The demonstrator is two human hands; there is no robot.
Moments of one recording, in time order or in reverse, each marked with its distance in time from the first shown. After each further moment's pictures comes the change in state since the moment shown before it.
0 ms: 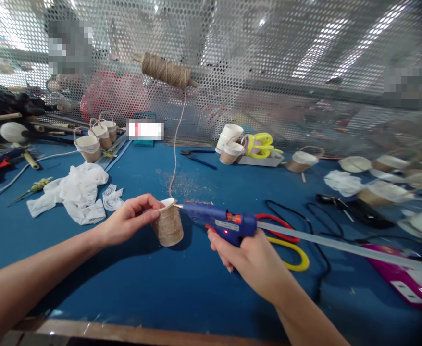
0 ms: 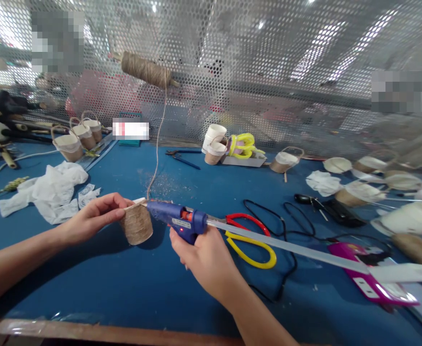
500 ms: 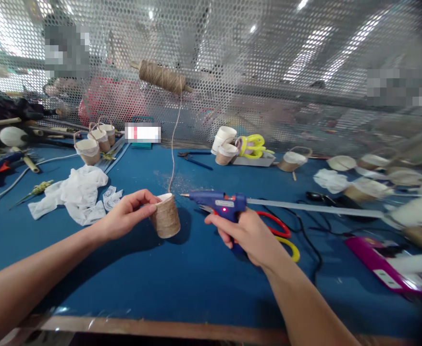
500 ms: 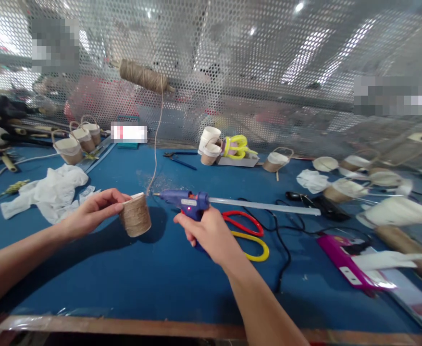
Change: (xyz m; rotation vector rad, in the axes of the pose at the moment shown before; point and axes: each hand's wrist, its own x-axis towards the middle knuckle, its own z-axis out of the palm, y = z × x) left_hand 0.002 0.004 -0.006 0.095 0.038 0.060; right_hand 0.016 0.001 -0.014 0.116 -0.027 0.023
